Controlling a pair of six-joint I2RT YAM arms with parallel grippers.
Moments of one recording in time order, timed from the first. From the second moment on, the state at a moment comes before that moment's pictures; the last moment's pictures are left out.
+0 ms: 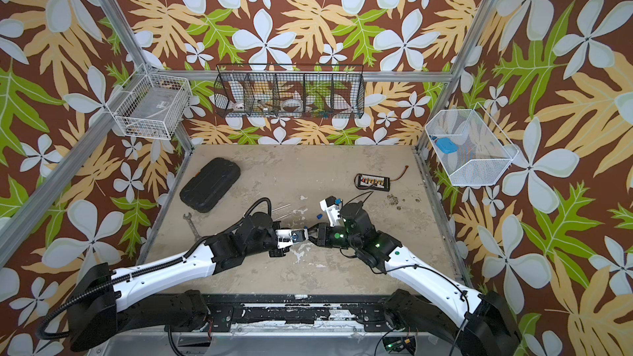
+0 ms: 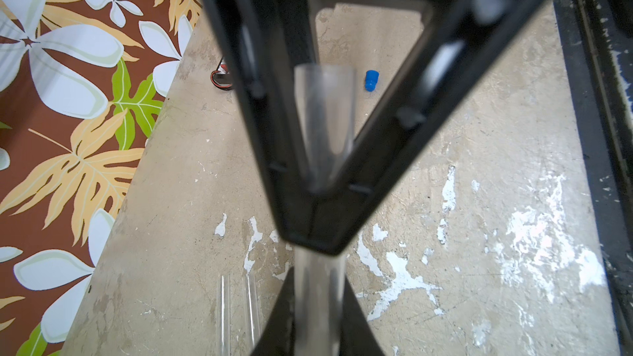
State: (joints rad) left arm -0.92 1.19 0.70 -0.09 0.05 0.63; right arm 0.68 1.03 0.64 -0.11 -0.51 0.87
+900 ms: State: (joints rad) left arm -0.56 1.21 0.75 -0.21 0.08 0.45; right arm 0.52 1.03 0.84 -0.30 0.08 0.18
